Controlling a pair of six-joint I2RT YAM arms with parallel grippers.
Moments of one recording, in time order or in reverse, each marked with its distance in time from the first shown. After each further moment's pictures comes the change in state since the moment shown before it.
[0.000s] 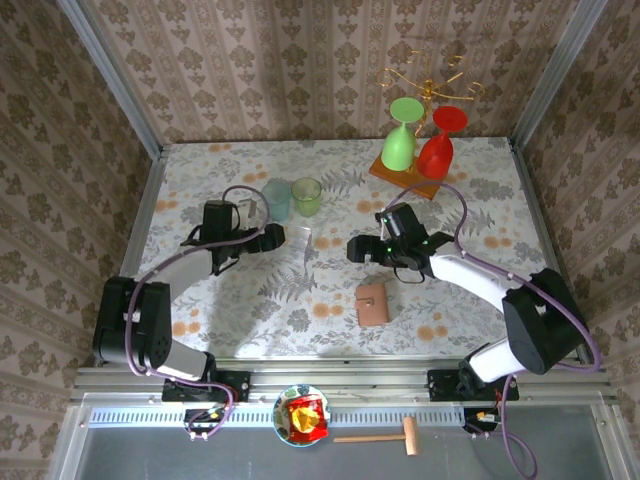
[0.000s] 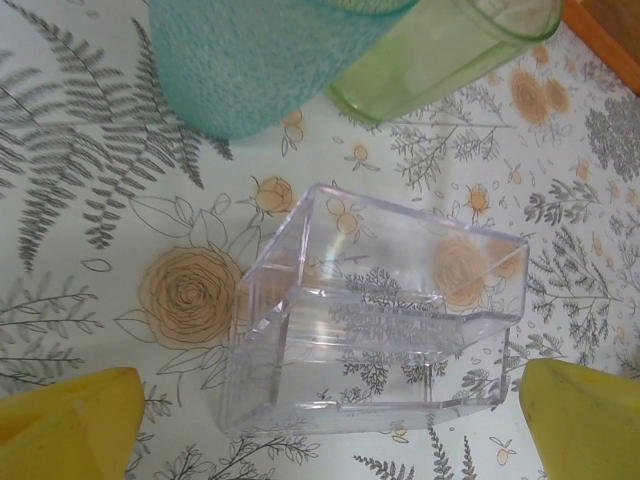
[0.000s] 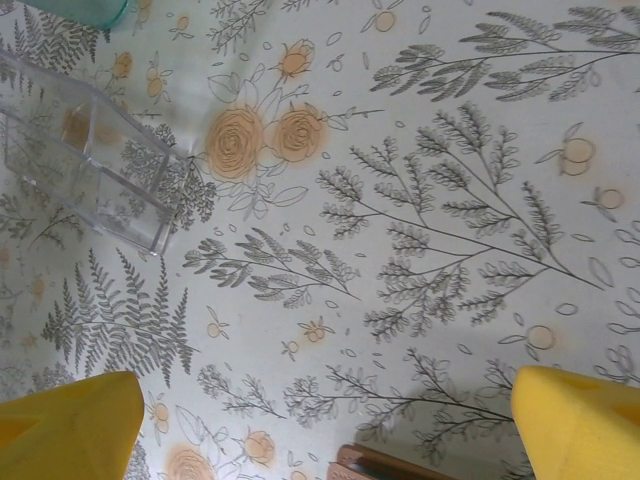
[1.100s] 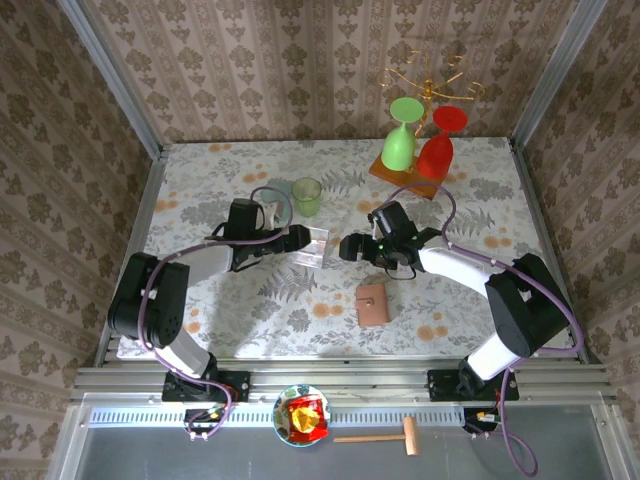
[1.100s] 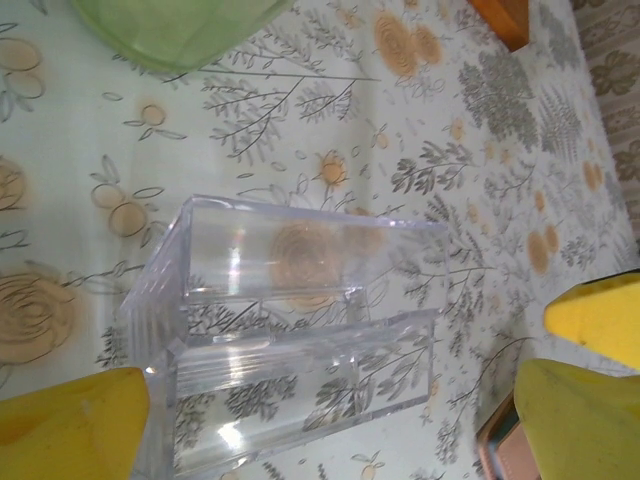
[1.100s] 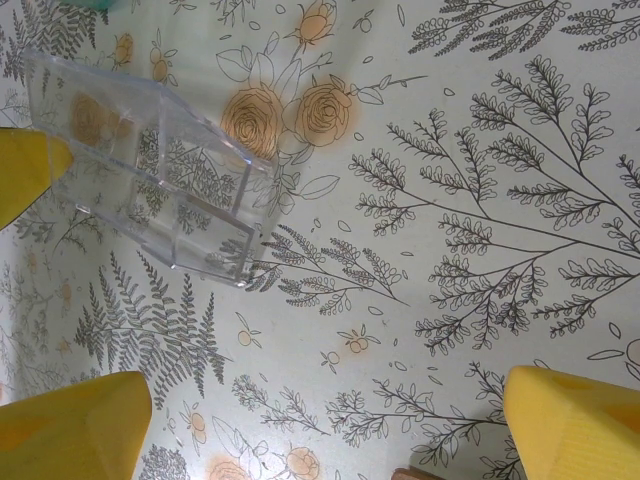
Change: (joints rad) left arm -0.147 0.137 0.040 0.163 0.132 -0.153; right arm 0.012 0.100 0.045 0.020 -0.063 0.086
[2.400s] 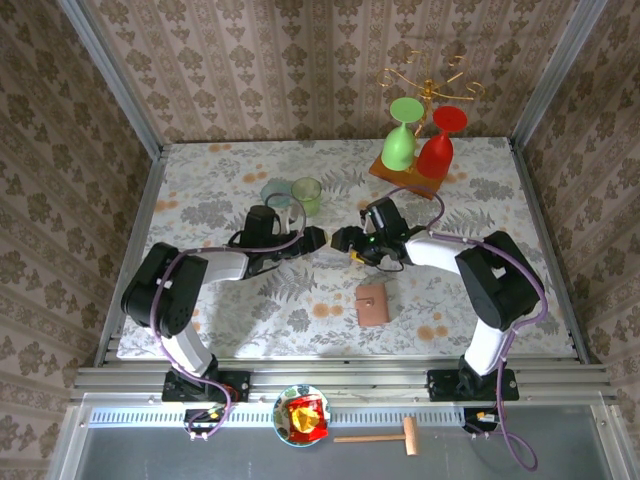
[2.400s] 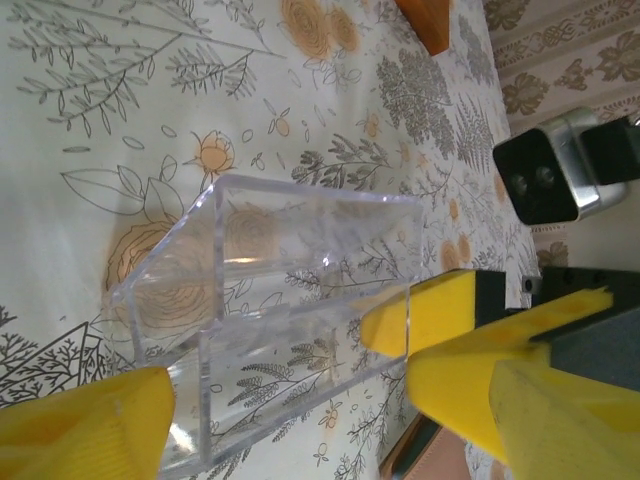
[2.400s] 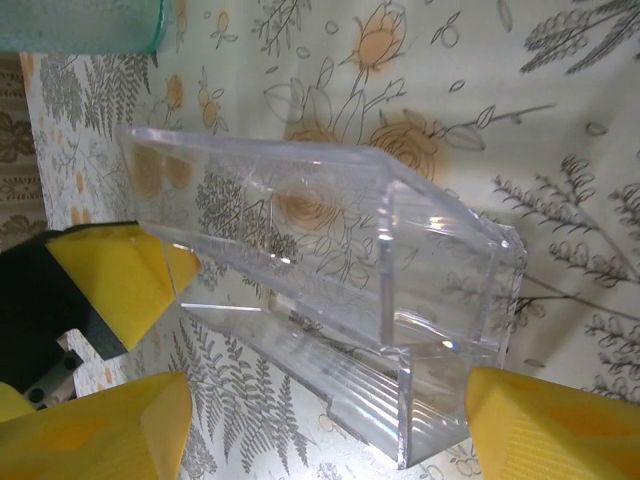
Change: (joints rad) left arm -0.106 0.098 -0.047 0.285 0.048 -0.249; right arm -0.035 0.204 0.045 0.246 -0.182 0.177
